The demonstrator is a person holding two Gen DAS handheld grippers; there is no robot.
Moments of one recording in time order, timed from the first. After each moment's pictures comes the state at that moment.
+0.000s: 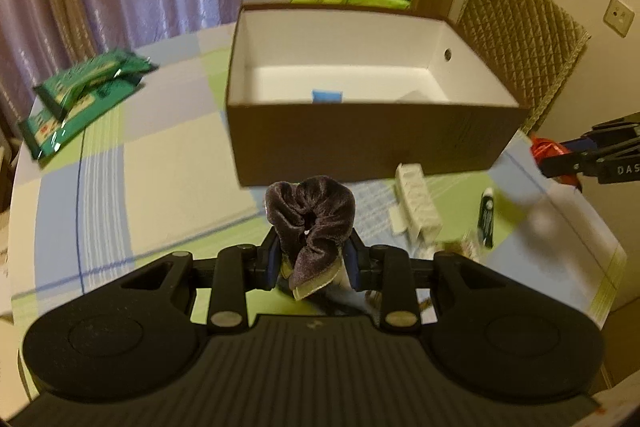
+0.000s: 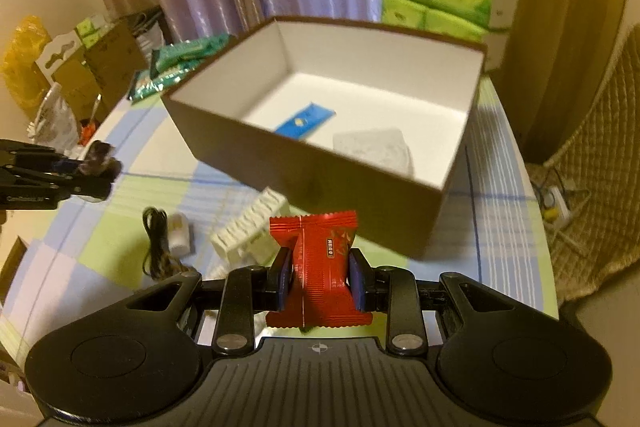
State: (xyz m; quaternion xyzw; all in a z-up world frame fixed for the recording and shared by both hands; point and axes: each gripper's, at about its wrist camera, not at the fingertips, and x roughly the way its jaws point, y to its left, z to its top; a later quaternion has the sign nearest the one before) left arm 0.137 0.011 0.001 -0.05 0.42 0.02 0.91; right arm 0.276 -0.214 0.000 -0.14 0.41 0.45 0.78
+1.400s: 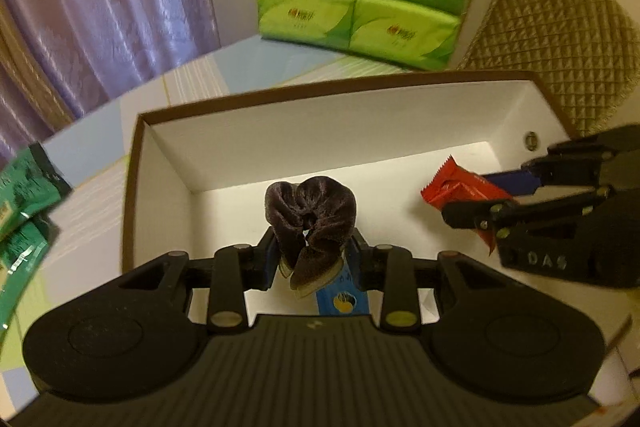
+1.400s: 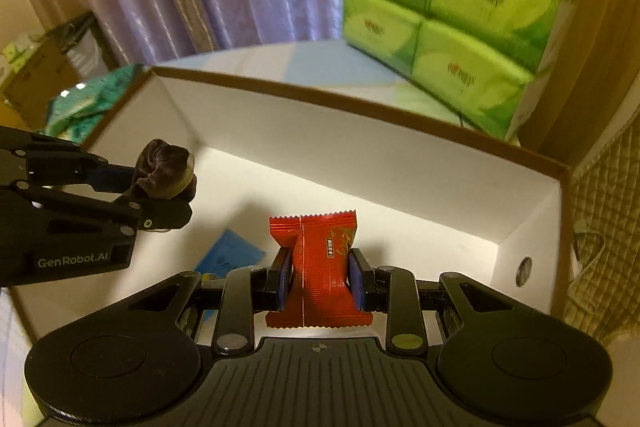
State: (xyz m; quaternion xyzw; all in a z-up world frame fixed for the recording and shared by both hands) left arm 0.432 0.031 -0.029 -0.02 0.49 0.01 0.87; right arm 0.474 -0.045 -0.055 -0.15 0.47 0.38 0.78
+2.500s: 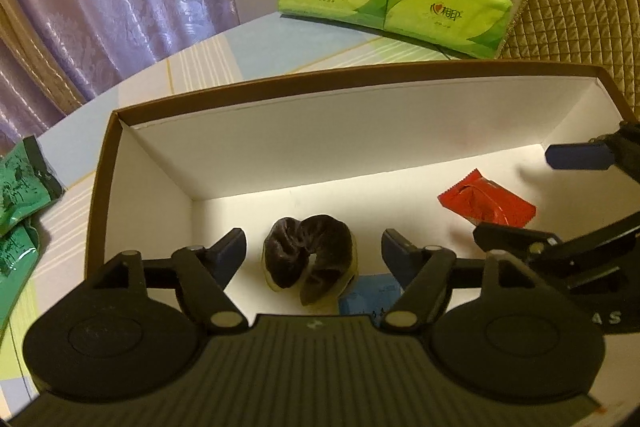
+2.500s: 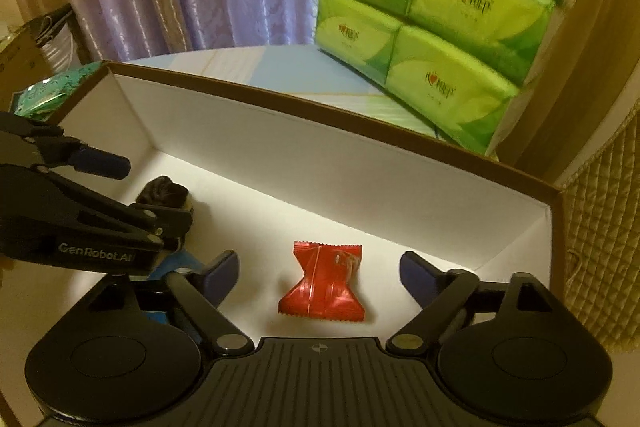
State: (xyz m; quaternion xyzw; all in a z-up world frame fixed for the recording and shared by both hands) left arm 0.469 0.034 -0.059 0.00 0.51 0.04 0.86; right arm 0.485 -0.041 -0.048 -0.18 0.43 0.37 0.81
